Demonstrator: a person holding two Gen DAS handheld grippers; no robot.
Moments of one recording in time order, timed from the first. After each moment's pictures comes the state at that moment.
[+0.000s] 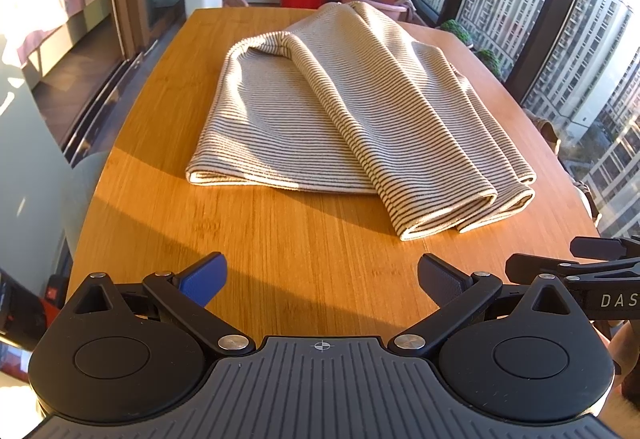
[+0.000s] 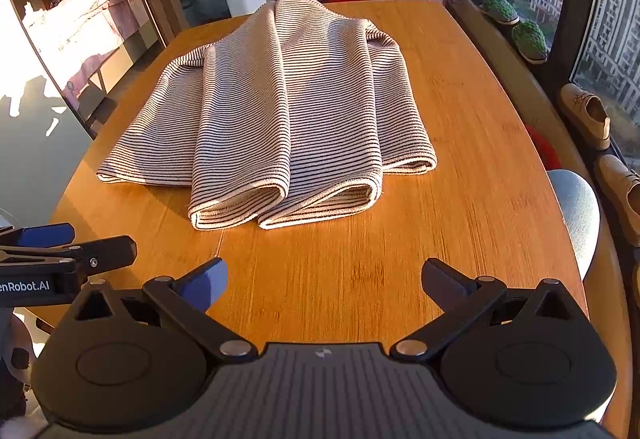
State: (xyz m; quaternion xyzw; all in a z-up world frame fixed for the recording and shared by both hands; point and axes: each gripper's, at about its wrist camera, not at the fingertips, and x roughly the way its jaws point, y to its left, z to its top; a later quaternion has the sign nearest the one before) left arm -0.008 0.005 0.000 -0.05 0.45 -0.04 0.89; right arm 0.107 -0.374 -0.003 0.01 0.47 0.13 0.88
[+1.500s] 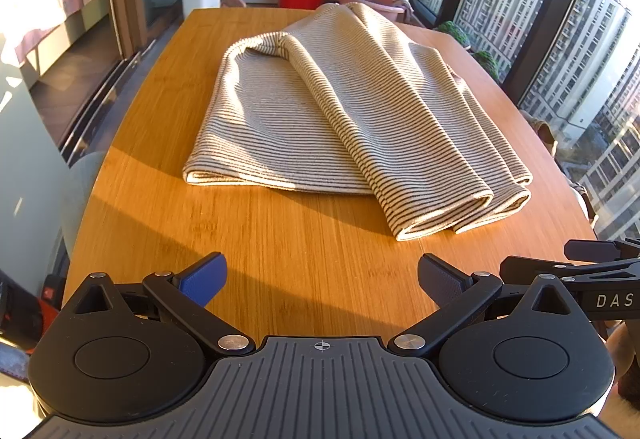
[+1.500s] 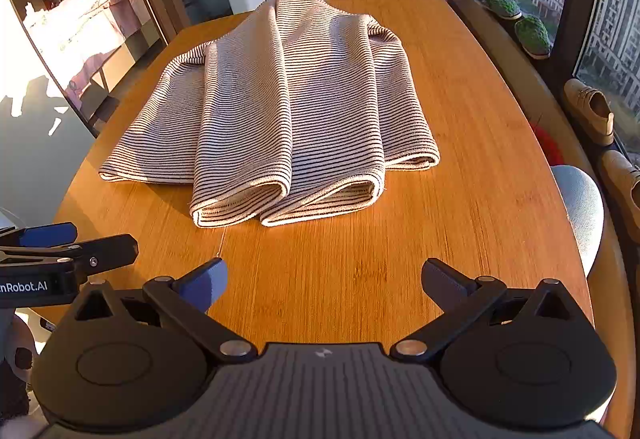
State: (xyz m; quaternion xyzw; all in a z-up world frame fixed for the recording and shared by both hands) left arm -0.010 0.004 0.000 -0.06 0.44 -0.04 0.89; right arm 0.106 -0.375 -0.006 0.02 0.47 0.13 0.87
